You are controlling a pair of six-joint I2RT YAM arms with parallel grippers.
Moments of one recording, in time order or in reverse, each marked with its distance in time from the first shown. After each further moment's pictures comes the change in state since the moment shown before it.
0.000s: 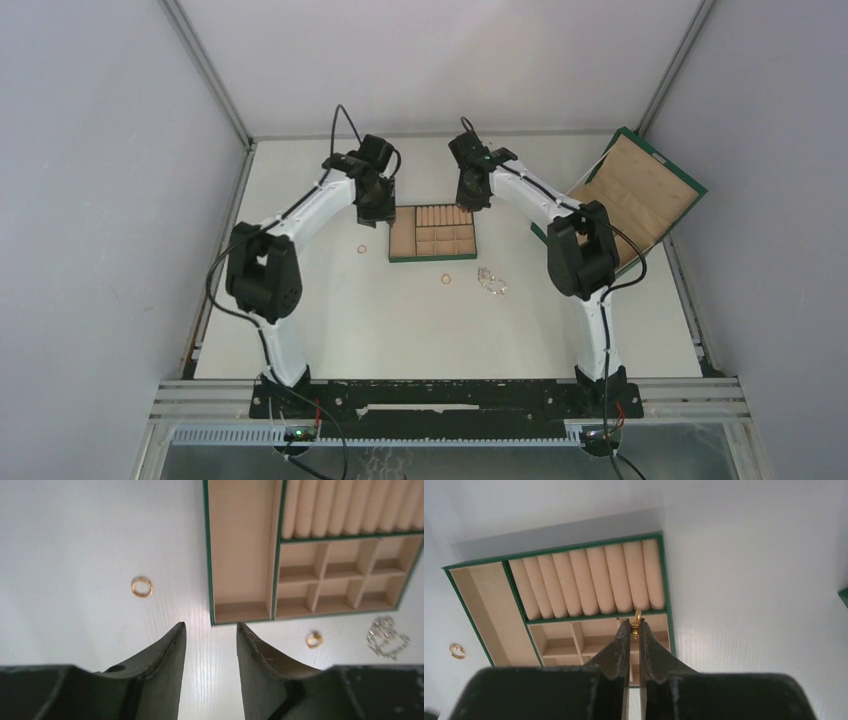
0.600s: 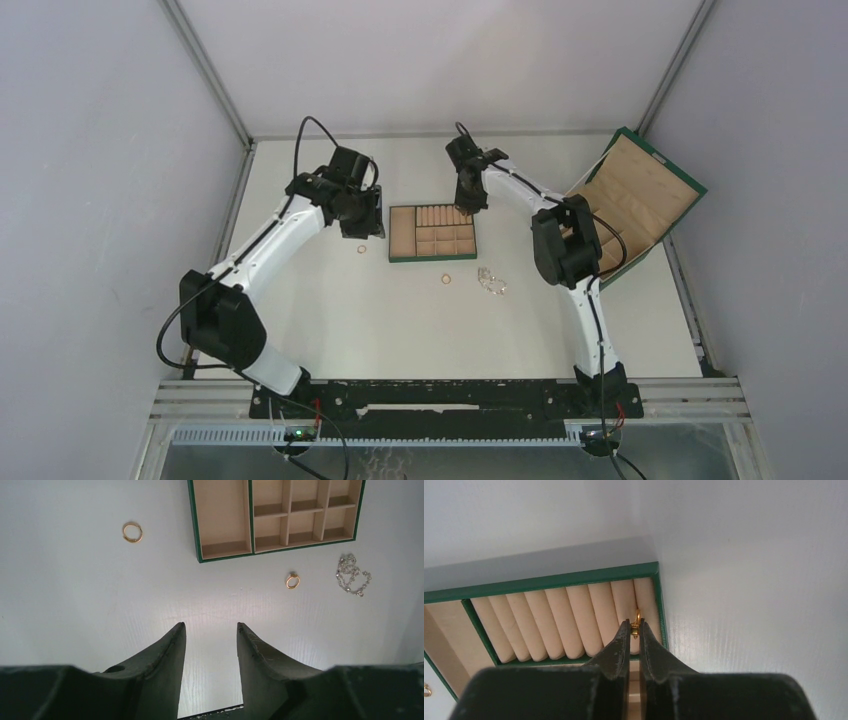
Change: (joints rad) left arm 0.000 -0.386 -0.248 0.009 0.102 0.001; right arm -0.019 0.182 0.148 -0.032 0.002 -0.032
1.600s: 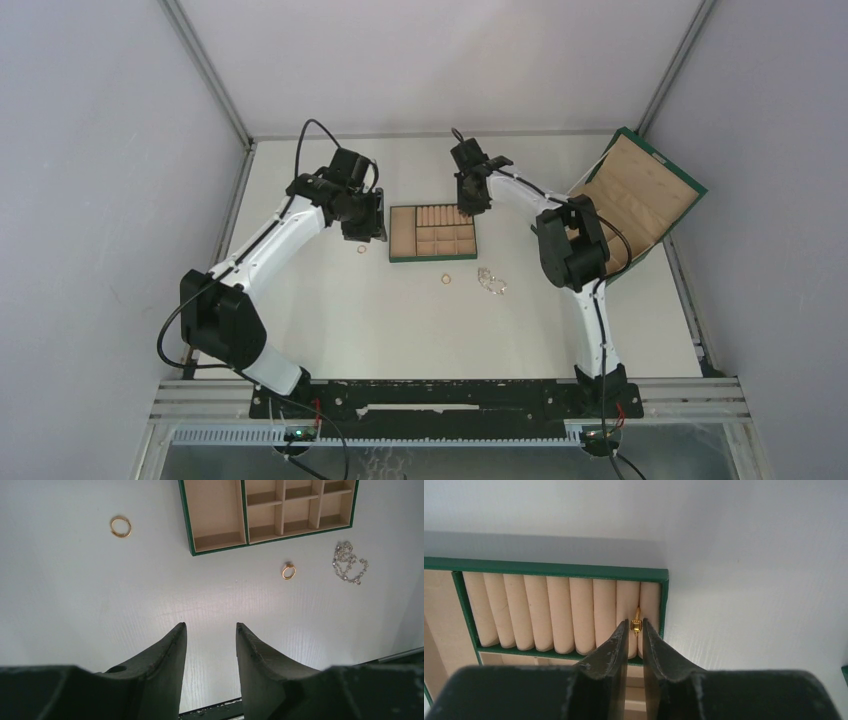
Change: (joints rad) left arm 0.000 -0.001 -0.013 -0.005 0.046 0.018; right arm -0.010 -0.050 -0.132 0.158 -0.063 -0.186
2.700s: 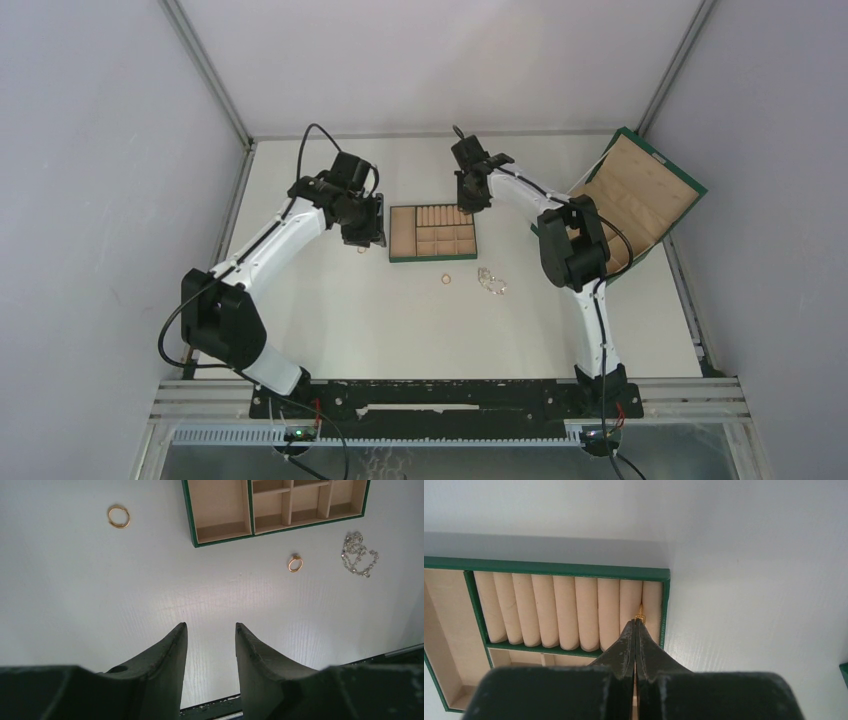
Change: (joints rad) left arm 0.000 0.000 -0.027 -0.006 0.009 0.009; right arm -0.005 -0.008 0.014 -0.019 -0.013 0.006
